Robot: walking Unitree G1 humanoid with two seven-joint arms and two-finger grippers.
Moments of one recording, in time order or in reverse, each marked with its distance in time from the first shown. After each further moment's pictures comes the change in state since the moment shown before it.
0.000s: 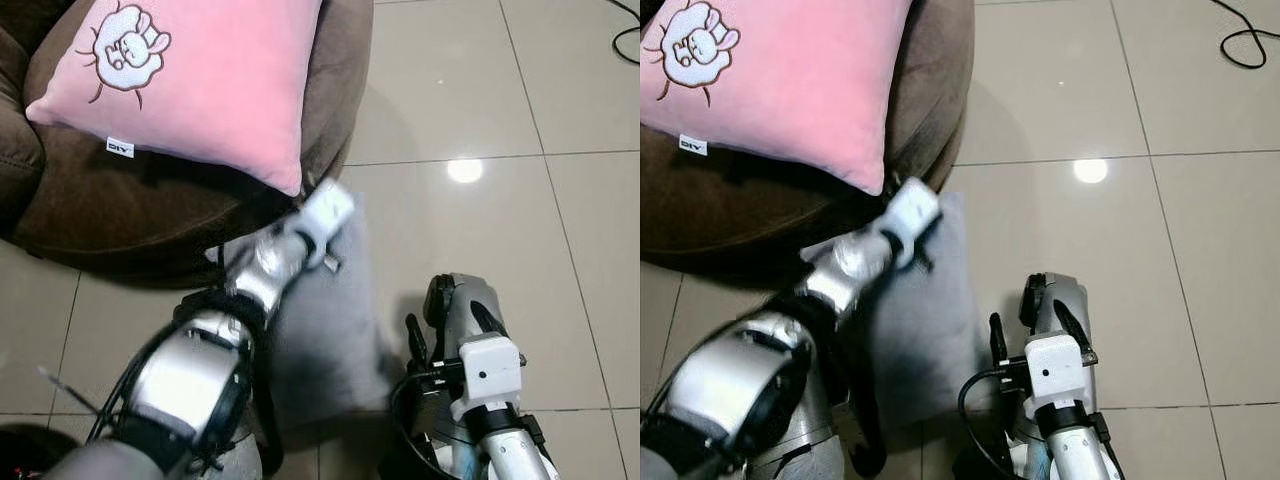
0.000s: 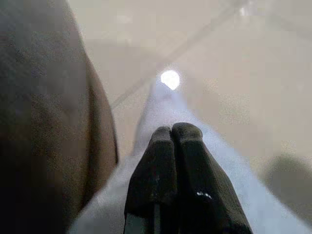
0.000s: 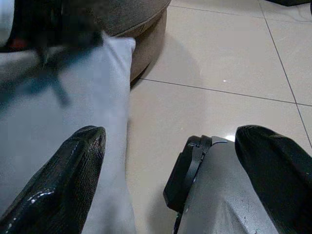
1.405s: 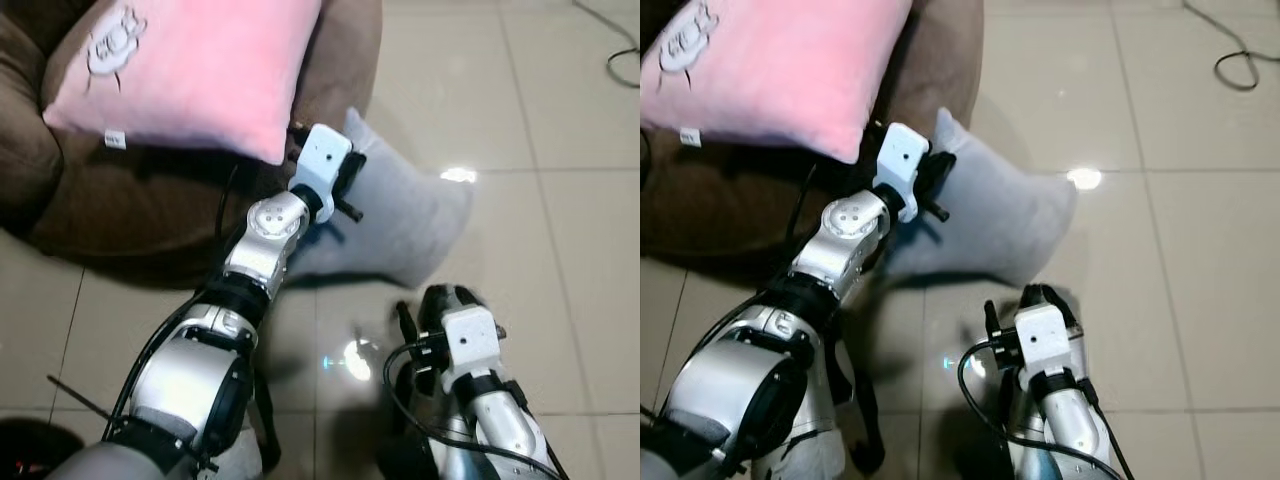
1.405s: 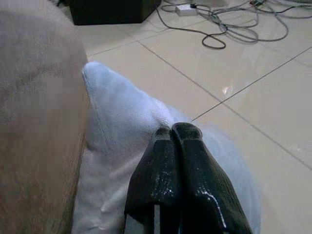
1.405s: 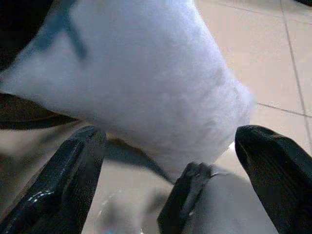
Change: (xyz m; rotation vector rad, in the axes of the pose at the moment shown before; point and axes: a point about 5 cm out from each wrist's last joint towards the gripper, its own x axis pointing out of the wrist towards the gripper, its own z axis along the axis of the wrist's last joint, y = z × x) left arm -0.001 0.011 0.045 -0.145 -0.221 -0.022; right arm 0.034 -0.004 -0.009 -0.034 0.060 0.056
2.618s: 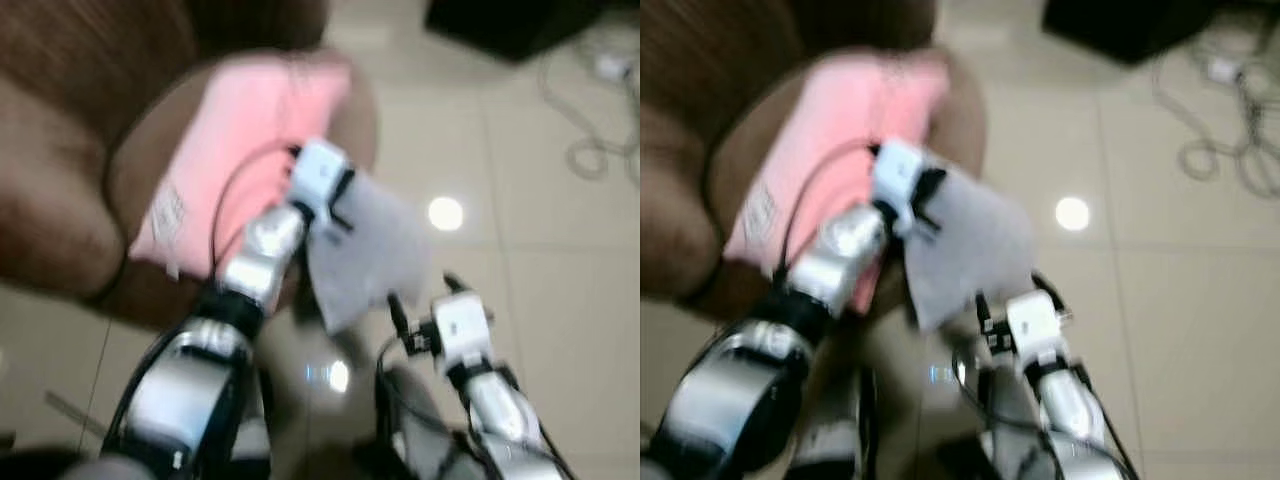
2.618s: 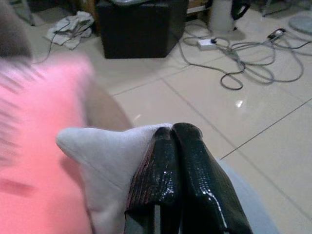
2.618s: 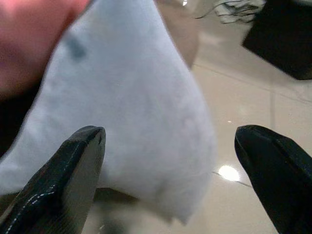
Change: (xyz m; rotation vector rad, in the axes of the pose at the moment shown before) left arm -0.007 -0.004 -0.012 -0.010 0.033 0.035; right arm 0.013 -0.001 0.005 -0.028 -0.038 0.052
